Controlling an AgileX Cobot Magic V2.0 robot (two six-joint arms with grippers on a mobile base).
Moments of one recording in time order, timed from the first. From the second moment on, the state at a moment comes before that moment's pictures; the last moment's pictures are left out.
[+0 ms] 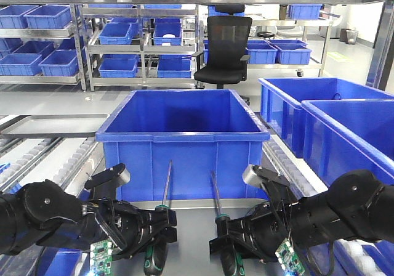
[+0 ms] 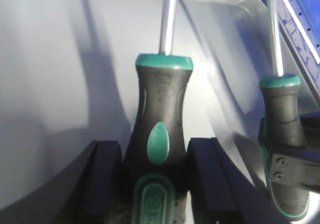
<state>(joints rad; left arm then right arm) -0.45 1.67 -1.14 -0.79 0.47 0.17 0.27 1.70 -1.15 0.91 0.70 -0.54</state>
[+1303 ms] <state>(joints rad) -0.44 1.09 -1.01 -0.37 0.61 0.17 0.22 1.05 -0.99 0.70 0.62 -0.64</state>
